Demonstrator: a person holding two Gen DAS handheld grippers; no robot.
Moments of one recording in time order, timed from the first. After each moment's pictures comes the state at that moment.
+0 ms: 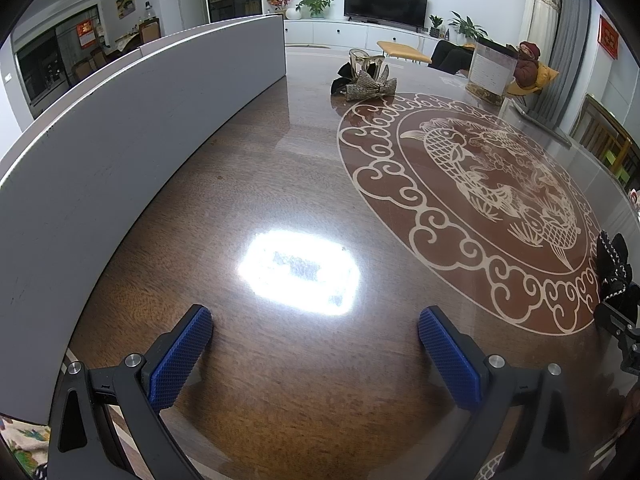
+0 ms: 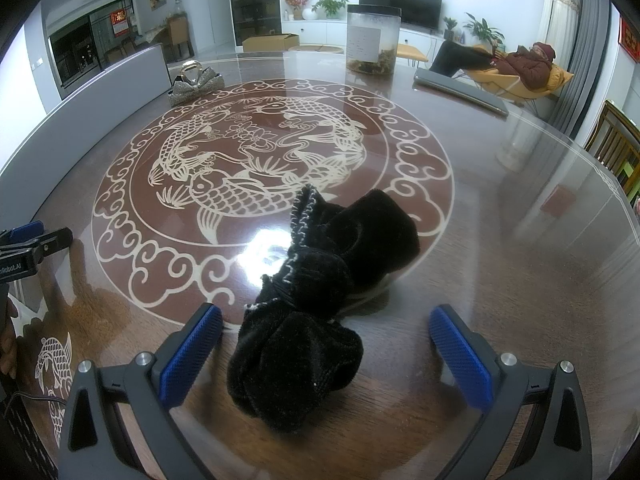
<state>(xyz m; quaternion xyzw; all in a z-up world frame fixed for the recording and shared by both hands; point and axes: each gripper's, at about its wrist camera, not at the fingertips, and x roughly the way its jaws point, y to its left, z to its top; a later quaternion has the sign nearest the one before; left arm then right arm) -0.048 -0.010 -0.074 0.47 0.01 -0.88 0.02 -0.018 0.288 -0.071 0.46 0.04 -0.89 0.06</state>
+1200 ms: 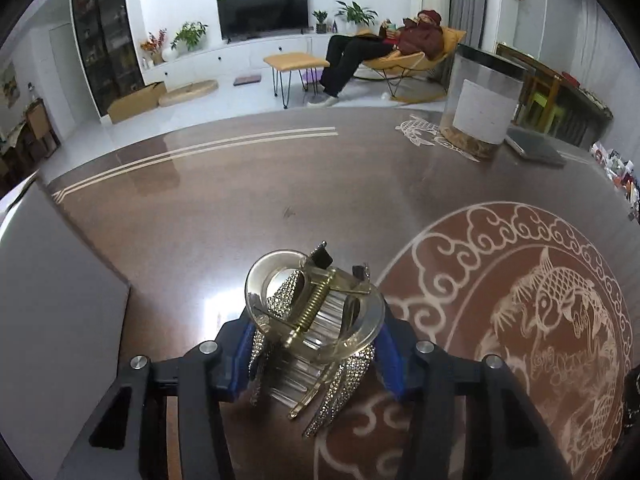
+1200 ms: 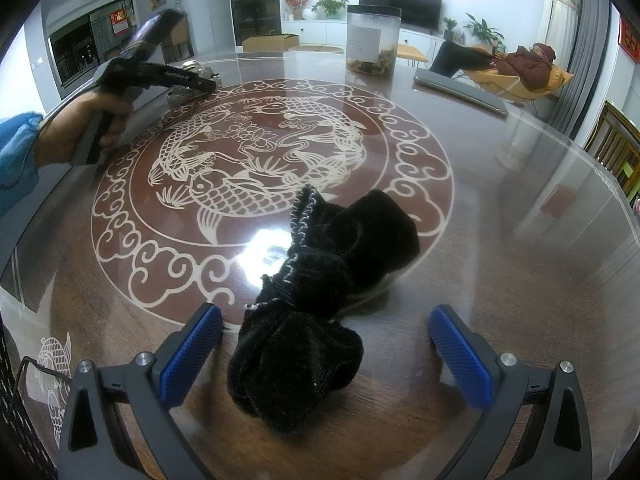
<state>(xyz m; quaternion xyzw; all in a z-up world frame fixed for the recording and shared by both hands) -0.316 0.017 -0.067 0.43 -0.09 -0.88 -0.16 -0.019 0.287 -0.072 0.46 0.04 -0.89 0.06</state>
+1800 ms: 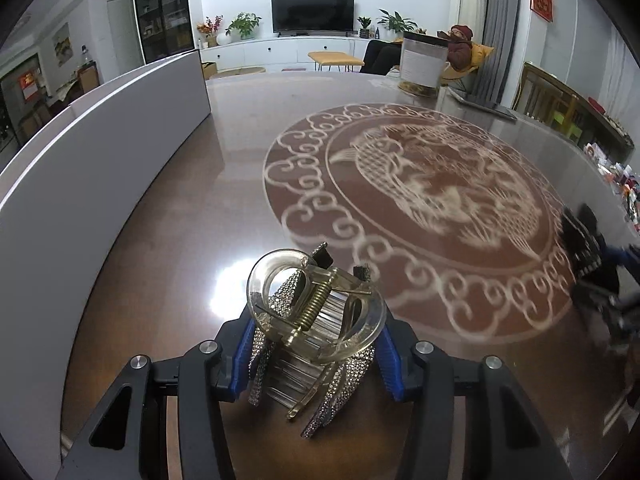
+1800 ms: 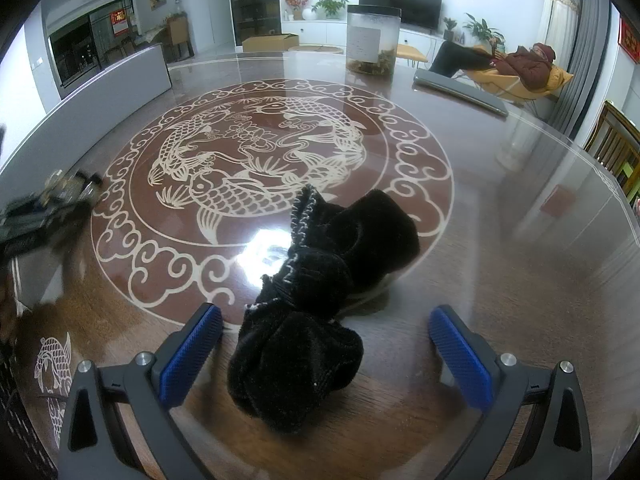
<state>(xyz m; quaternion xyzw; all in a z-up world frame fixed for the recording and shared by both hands) -0.061 0.006 -0.072 0.43 -0.04 -0.90 -0.09 -0.018 0.286 -0.071 0.46 0.04 -0.89 0.06</state>
